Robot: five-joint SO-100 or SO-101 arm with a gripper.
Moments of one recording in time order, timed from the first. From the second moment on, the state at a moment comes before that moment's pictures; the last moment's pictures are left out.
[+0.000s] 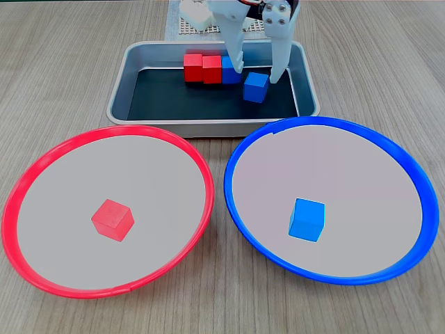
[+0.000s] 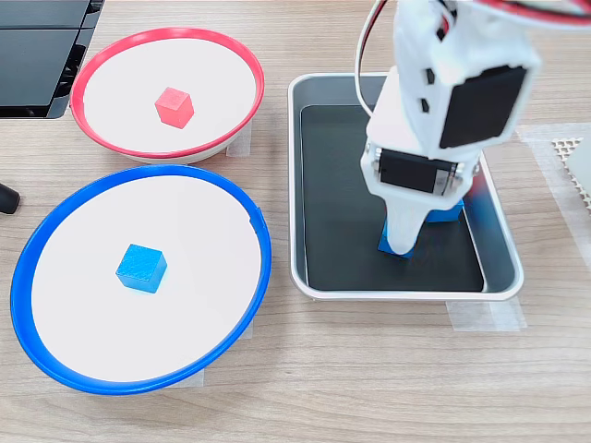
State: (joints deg) arm -8.7 91.3 110.3 78.2 -57.6
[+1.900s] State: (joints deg) arm 7.3 106.5 112.9 87.6 -79.3
